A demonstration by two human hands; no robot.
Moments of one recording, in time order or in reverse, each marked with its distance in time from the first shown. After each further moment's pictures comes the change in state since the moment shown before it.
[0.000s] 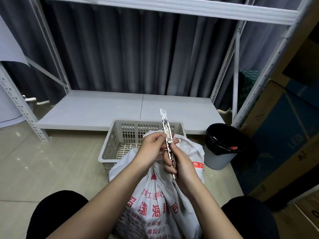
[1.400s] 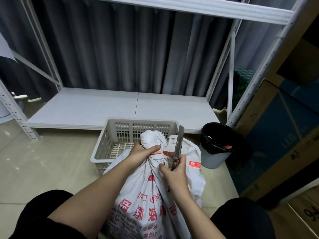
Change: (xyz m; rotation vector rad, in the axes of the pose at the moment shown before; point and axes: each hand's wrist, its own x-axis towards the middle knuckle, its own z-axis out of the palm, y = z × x) left_hand 0.067 -0.090 -0.038 0.151 0.128 -0.229; right_hand 0.004 0.051 -0.033 -0.453 0.400 -0.112
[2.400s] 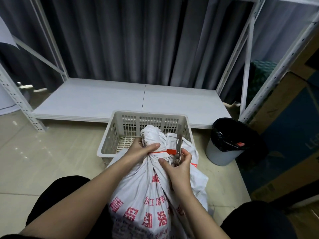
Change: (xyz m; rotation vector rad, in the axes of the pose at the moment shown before) left_hand -0.002 -0.005 -0.029 -0.057 0.020 -0.022; right_hand 0.027 0.031 0.033 0.107 0.031 0.009
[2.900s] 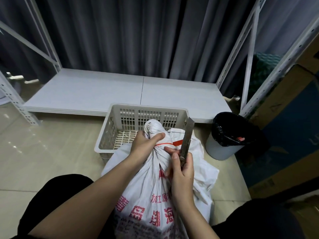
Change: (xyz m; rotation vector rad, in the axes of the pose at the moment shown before) left_hand 0.016 -0.003 0.015 -0.030 0.162 0.042; right_hand -0.030 -0.011 0.009 0.034 0.023 -0.123
